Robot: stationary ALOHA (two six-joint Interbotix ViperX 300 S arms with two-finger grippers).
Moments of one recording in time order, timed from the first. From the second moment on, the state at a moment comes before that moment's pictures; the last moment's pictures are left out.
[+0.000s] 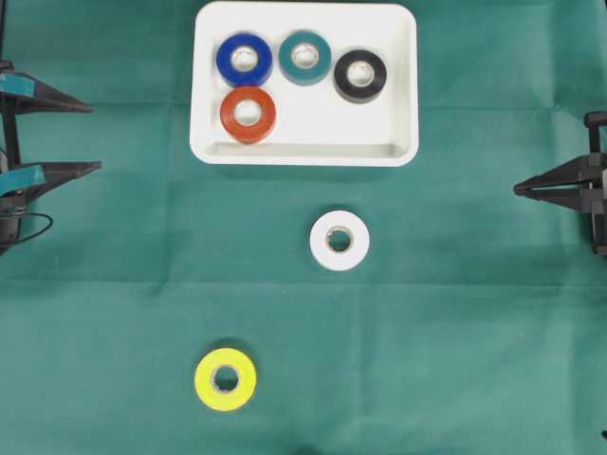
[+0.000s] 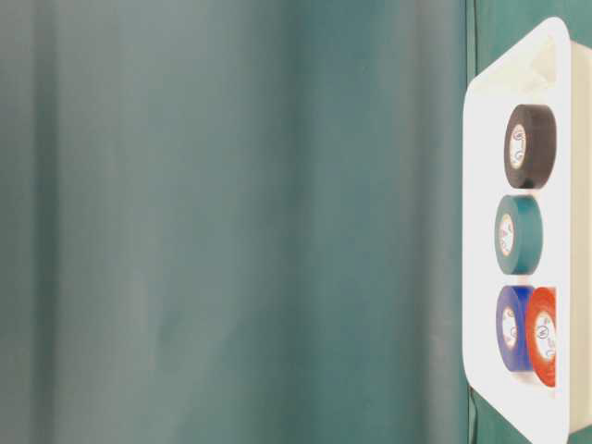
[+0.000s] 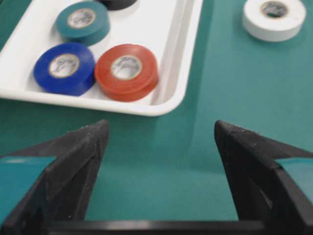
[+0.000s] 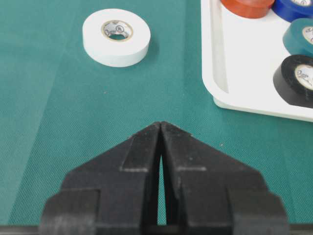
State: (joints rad) left arm 0.21 -1.17 1.35 -0.03 0.15 0.12; right arm -0.01 -1.16 1.48 -0.02 0.03 0.01
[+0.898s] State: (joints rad) left arm -0.06 -1.16 1.37 -0.03 0.16 0.13; right arm -0.01 -1.16 1.48 -0.02 0.03 0.02
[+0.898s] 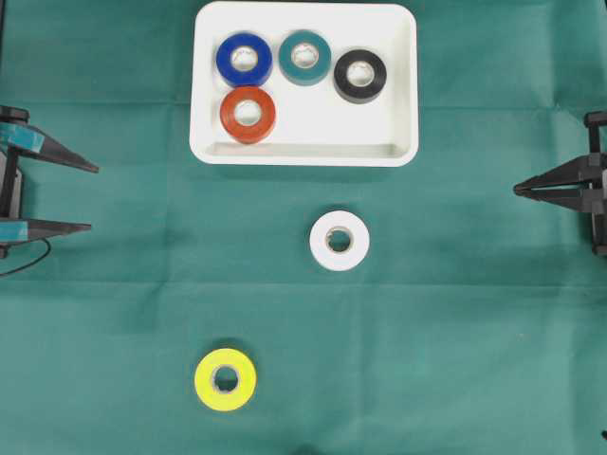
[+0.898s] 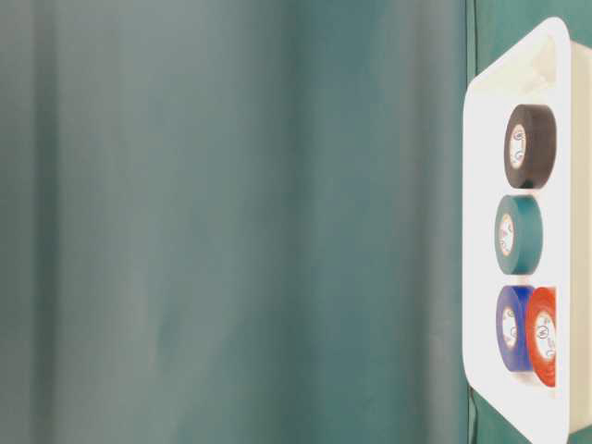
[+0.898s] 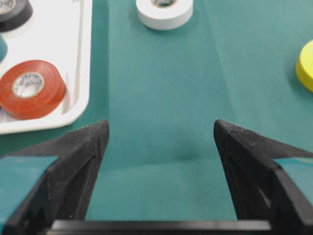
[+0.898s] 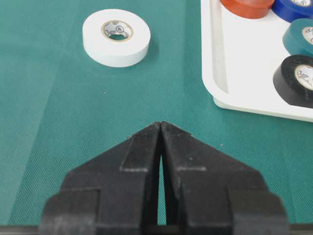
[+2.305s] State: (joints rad) left arm -0.13 0.05 0.53 -0.02 0.14 0.15; right arm -0.01 -1.16 1.48 -0.02 0.03 0.02
